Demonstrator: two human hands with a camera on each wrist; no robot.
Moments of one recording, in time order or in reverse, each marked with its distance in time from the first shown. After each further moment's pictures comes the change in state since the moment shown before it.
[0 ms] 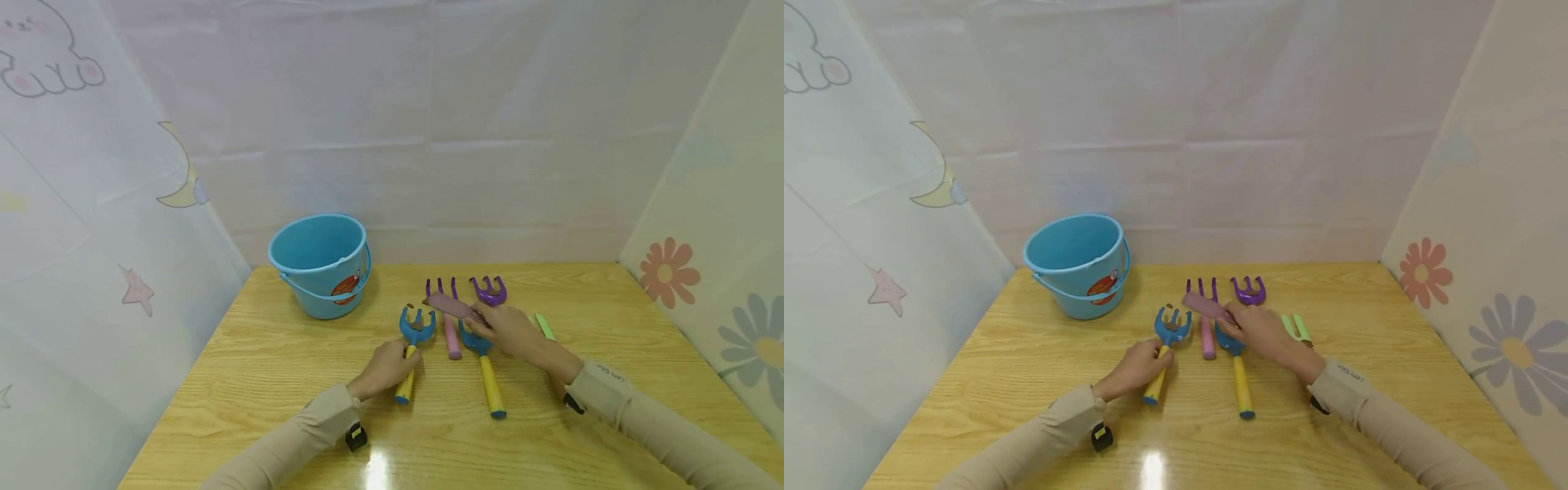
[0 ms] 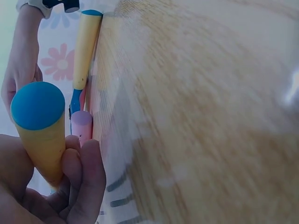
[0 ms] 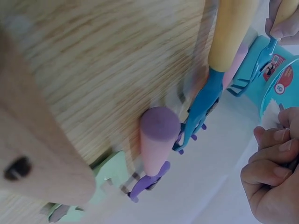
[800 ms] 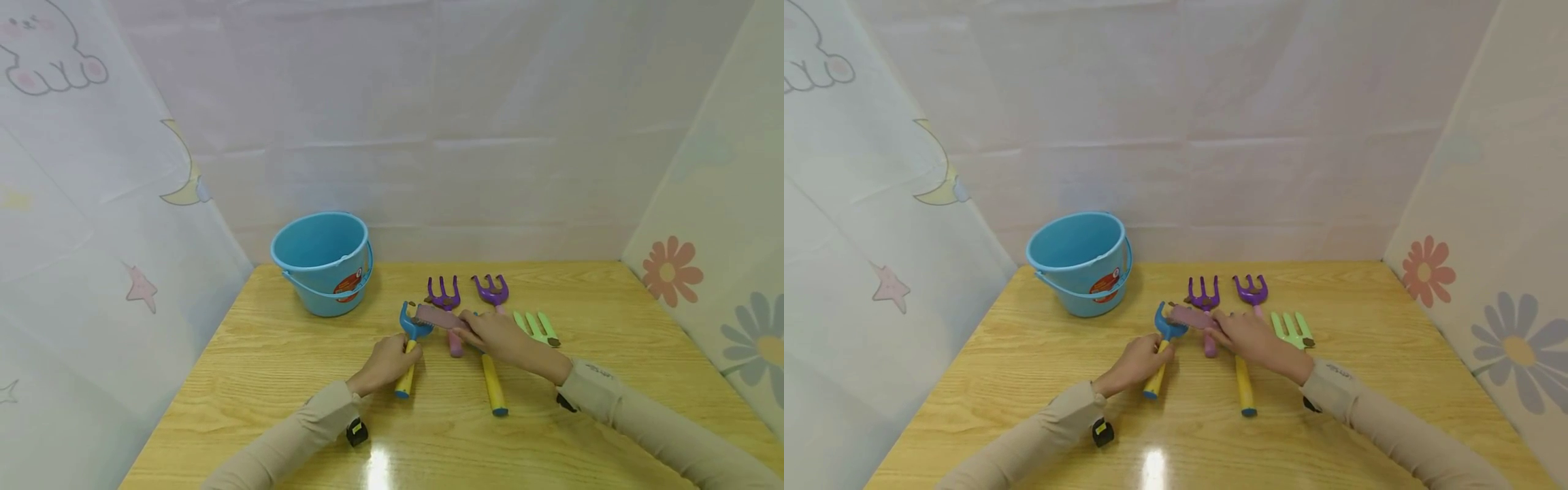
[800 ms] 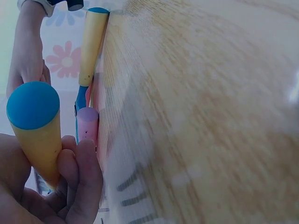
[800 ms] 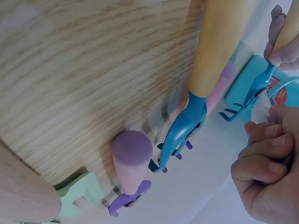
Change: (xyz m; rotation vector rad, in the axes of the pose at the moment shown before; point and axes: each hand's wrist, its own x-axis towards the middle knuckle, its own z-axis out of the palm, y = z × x) left_hand 0.000 0.002 -0.007 -0.009 0.008 -0.017; right_hand 0.004 -0.015 0.013 -0.020 -0.034 -0.173
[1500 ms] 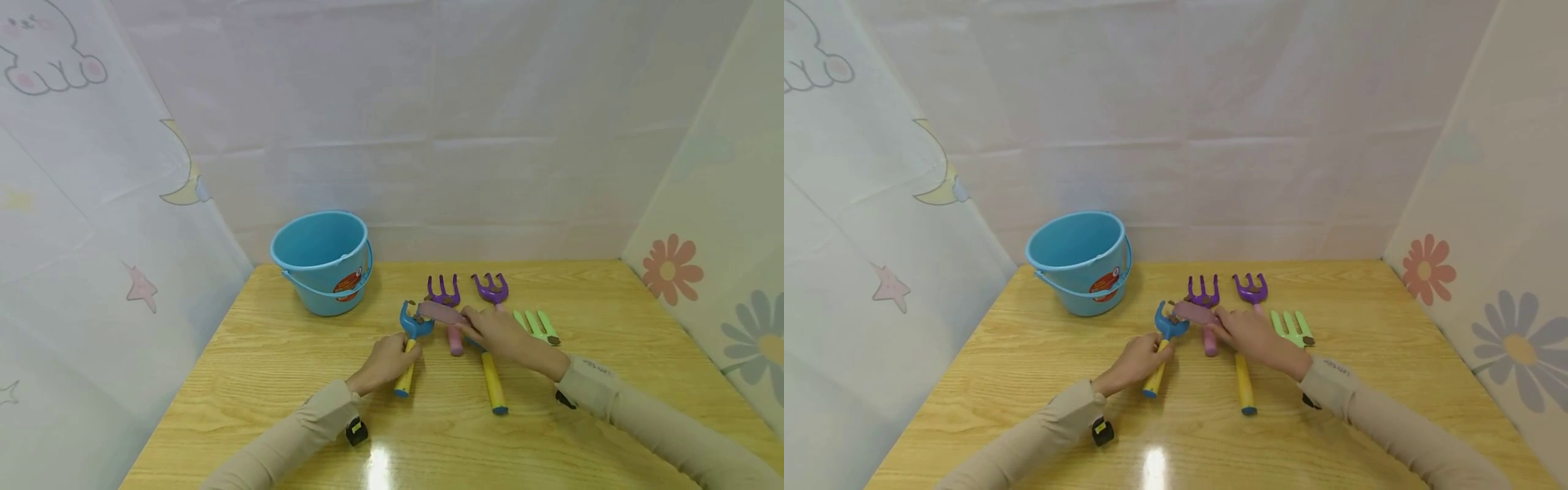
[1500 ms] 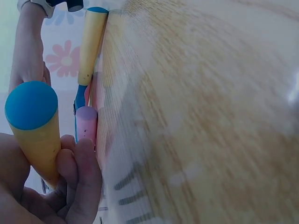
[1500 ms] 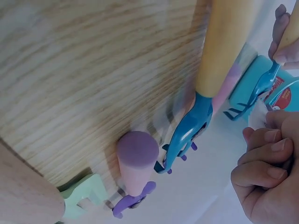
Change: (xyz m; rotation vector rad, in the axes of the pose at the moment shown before) left_hand 0.001 -0.004 0.002 -0.018 0.003 -0.006; right_hand 0.000 -0.001 -0.001 -0.048 0.042 0.002
